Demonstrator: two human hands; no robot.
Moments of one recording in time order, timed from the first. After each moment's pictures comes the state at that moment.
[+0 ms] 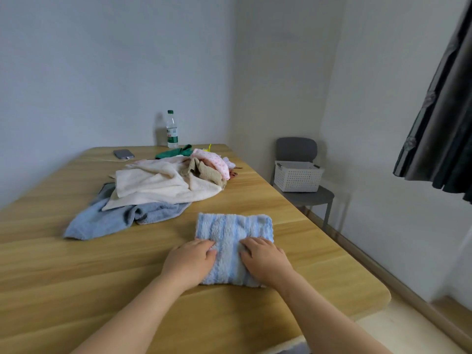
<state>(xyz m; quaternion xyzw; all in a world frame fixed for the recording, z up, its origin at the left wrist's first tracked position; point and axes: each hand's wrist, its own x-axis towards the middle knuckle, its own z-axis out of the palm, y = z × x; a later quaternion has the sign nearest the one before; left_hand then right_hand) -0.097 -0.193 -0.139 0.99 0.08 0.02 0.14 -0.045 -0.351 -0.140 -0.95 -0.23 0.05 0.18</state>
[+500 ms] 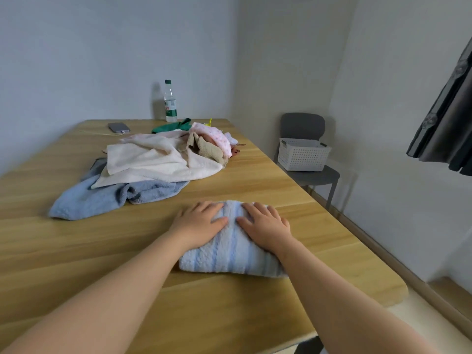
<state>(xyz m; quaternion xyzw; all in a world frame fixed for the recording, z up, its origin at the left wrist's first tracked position) -0.040 -0.180 -0.139 0.99 0.06 -0.04 0.15 0.007 -0.337 -0.143 -0.96 -0.20 0.07 0.18</state>
